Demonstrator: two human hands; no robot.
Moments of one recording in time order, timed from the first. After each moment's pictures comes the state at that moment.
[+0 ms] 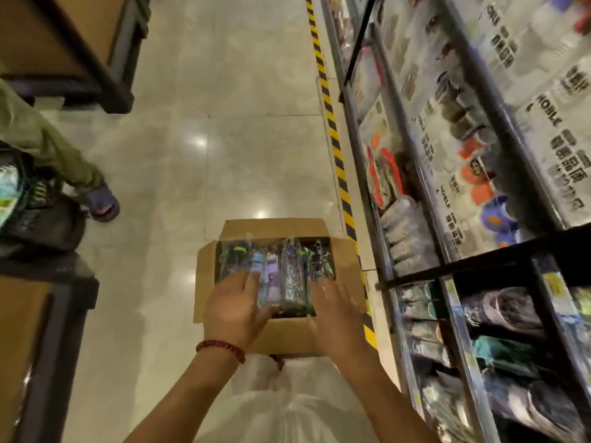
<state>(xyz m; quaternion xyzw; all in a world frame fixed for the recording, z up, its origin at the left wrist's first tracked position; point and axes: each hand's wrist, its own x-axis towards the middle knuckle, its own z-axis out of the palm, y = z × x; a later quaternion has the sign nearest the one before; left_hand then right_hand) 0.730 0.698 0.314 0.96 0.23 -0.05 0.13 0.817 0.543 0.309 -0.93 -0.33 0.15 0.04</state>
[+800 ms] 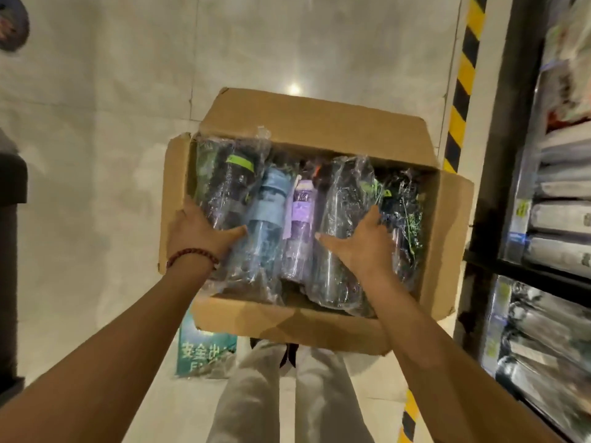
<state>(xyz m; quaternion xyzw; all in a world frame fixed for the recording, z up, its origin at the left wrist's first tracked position) 0.780 0.823 -0.100 0.72 0.61 -0.22 0.27 0.937 0.645 -0.094 -0.88 -0.04 0.46 0.11</state>
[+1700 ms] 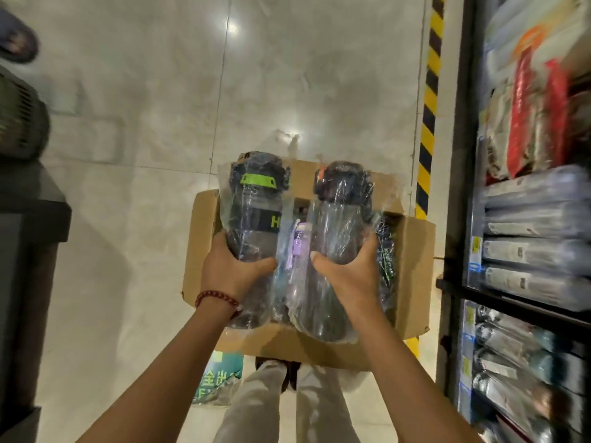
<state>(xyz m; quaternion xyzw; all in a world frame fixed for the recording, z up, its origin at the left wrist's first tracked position) 0.810 0.804 0.048 0.64 0.60 -0.05 0.48 0.930 0.672 0.065 -0.82 0.06 0.42 0.38</state>
